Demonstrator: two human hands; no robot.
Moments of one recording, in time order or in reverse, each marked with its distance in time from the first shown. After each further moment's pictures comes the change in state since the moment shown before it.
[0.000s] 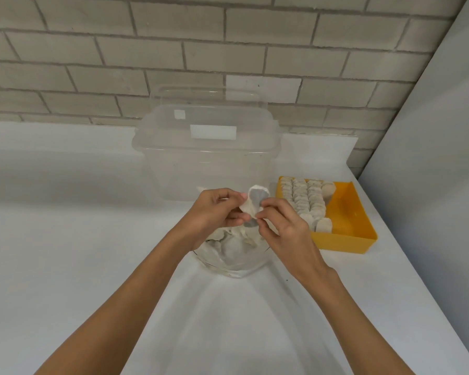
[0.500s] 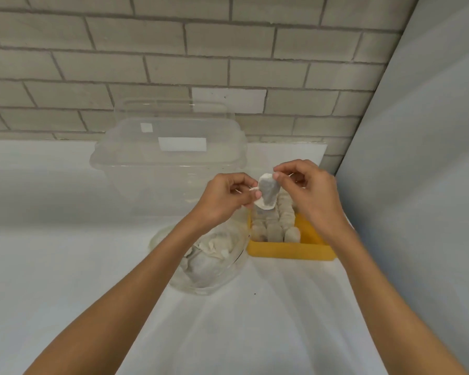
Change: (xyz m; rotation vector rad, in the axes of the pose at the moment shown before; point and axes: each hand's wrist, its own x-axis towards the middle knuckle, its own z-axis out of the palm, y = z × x) left_hand 0.052 0.030 0.071 0.379 -0.029 0.346; right_hand 0.064 0.052 -0.095 0.238 0.057 0.491
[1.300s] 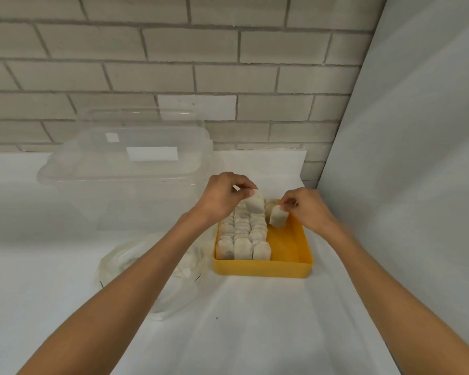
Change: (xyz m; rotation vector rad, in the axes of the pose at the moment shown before) left_hand 0.074 0.007 0.066 0.436 0.018 0.115; right_hand 0.057 0.147 -0.038 -0.483 -0.369 0.104
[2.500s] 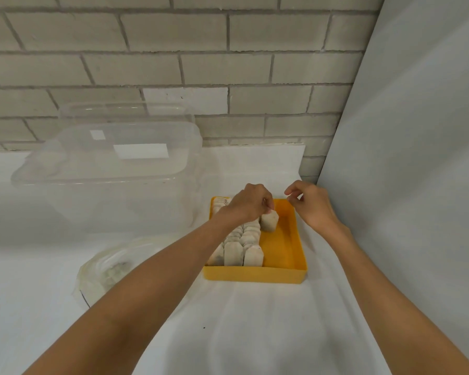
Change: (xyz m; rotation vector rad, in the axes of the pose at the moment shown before) left_hand 0.069 -0.020 0.093 0.216 -0.282 -0.049; right_hand 0.024 0.042 0.013 0.129 0.141 0.070
